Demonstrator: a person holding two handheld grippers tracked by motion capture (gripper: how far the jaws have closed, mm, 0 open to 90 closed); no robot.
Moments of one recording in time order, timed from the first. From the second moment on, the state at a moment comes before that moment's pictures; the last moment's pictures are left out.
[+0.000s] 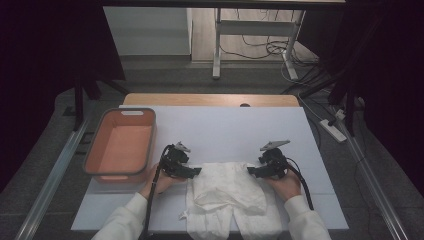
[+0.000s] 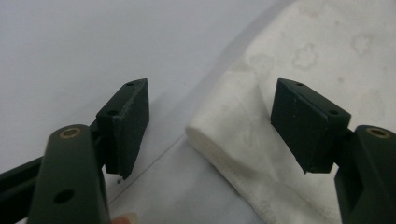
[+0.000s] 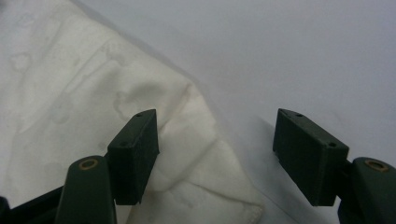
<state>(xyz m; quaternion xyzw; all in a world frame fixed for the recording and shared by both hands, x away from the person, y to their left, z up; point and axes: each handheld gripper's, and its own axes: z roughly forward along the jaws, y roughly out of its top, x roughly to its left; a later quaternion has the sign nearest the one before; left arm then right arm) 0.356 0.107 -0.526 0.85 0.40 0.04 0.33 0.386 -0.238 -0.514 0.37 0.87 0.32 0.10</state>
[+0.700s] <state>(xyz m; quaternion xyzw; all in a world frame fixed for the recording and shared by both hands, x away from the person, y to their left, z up) 0.343 0.098 -0.528 0.87 0.36 0.05 0.34 0.376 -0.228 -0.513 0.31 0.89 0.32 0.07</state>
